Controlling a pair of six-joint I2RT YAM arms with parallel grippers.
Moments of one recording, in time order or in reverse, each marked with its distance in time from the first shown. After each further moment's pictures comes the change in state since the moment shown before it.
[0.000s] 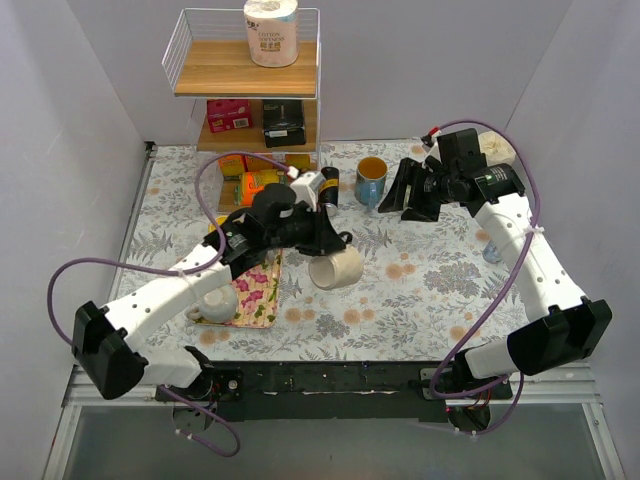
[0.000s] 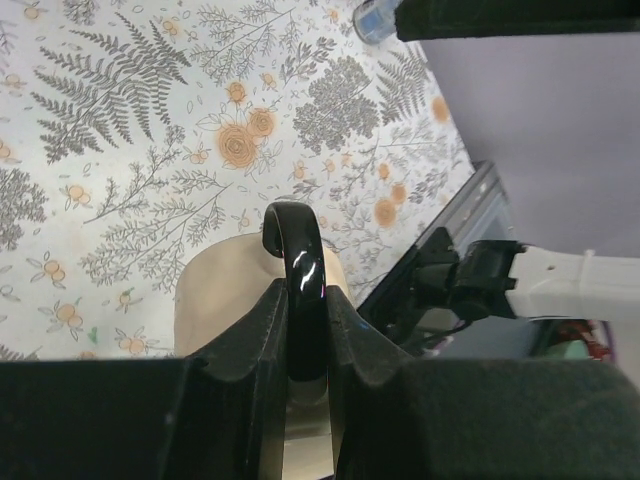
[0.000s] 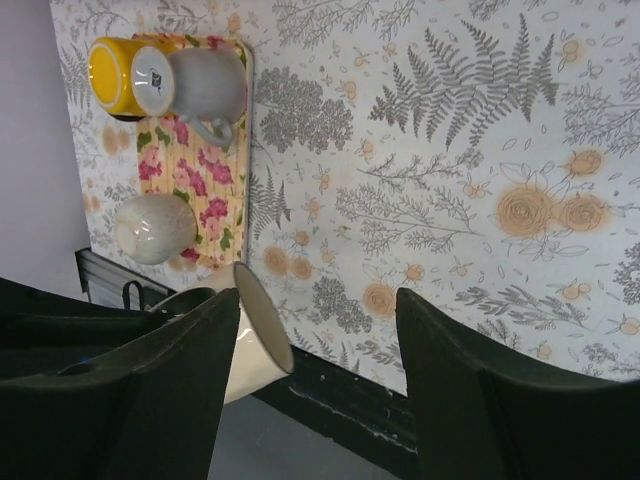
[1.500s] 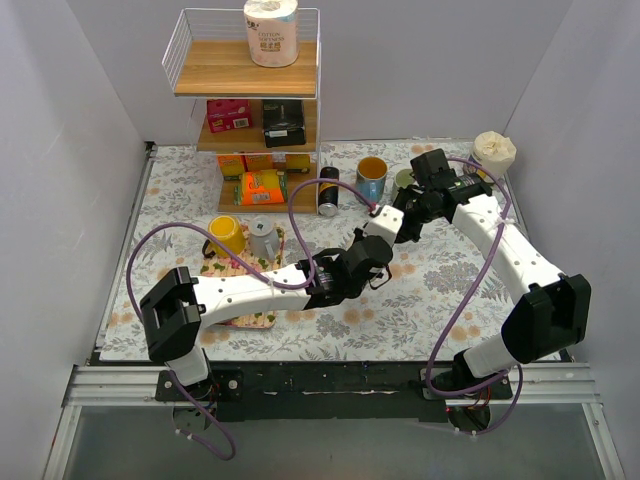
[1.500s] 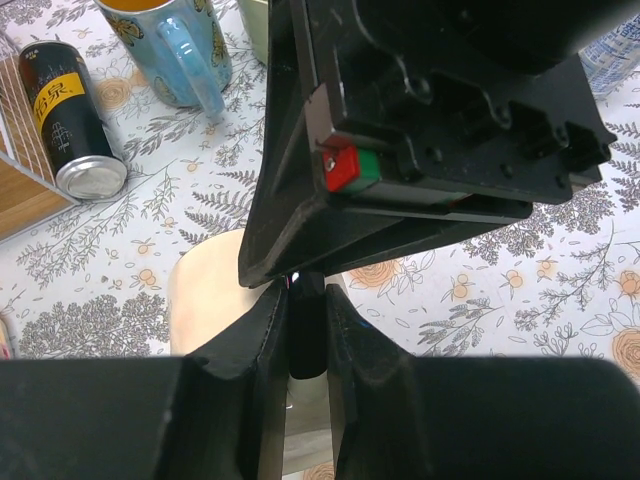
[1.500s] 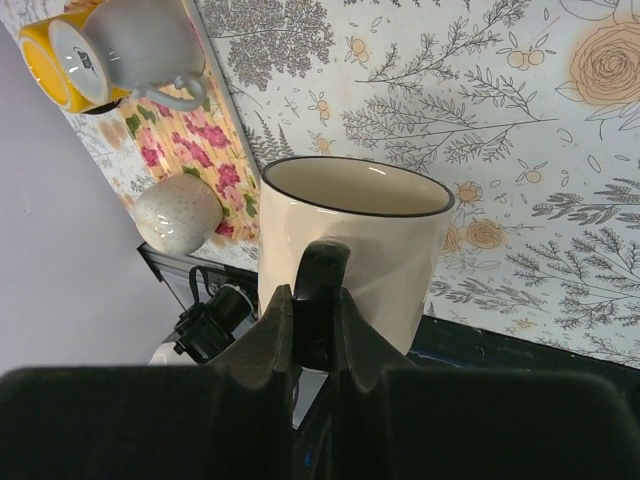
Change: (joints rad) left arm -0.494 0.400 0.127 0.279 -0.965 0.391; right arm 0.066 0.072 -0.153 -0.014 -0.045 0.334
